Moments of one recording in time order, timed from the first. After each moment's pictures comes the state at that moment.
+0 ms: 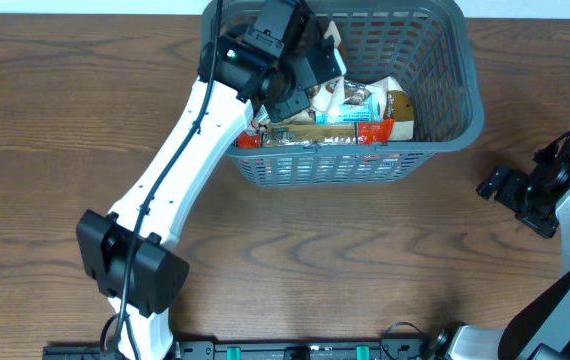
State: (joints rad) left arm -0.51 1.96 2.02 -1.06 0.06 0.68; right arm -0.52 1.52 1.04 -0.85 -0.10 0.11
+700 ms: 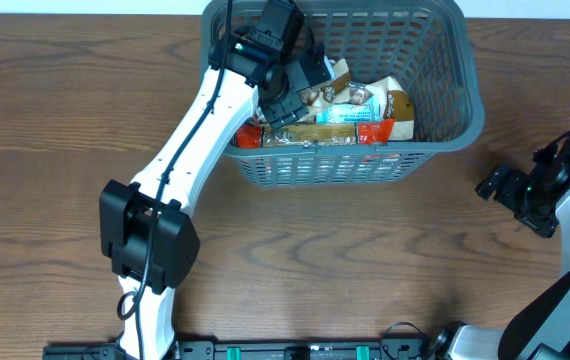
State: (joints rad) left arm -0.47 2.08 2.02 -1.05 0.05 0.69; right arm -0.52 1.52 1.04 -0.85 -0.11 0.11
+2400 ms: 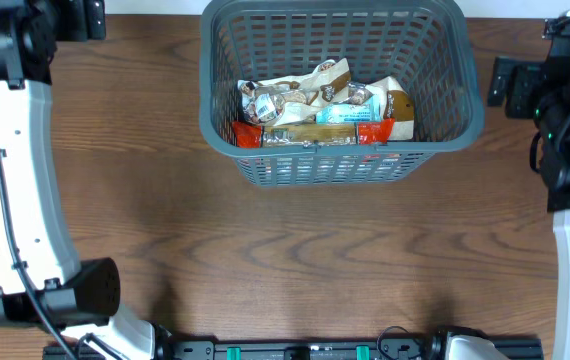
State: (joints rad) left arm 0.10 1.79 2.26 -1.12 -0.16 0.12; right arm -0.13 1.27 1.49 -0.72 0.12 -0.10
